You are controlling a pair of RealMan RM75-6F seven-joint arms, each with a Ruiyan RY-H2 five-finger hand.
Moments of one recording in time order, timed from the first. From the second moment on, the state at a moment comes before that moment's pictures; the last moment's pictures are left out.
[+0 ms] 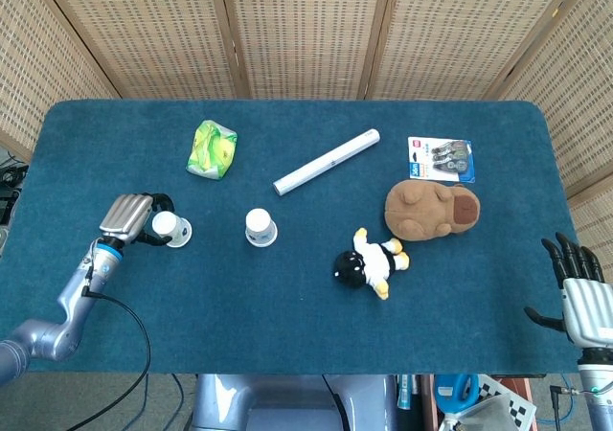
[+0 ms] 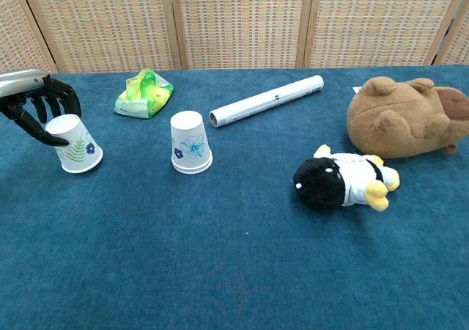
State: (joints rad) left arm -0.66 -1.42 -0.14 -1.19 1.24 0.86 -0.12; right arm 0.10 -1.11 0.10 -1.58 -1.41 1.42 0.03
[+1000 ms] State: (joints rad) left arm -0.85 -1.34 -0.31 -1.58 1.01 0.83 0.05; right arm 0.09 -1.09 0.11 -1.58 -1.39 1.42 0.08
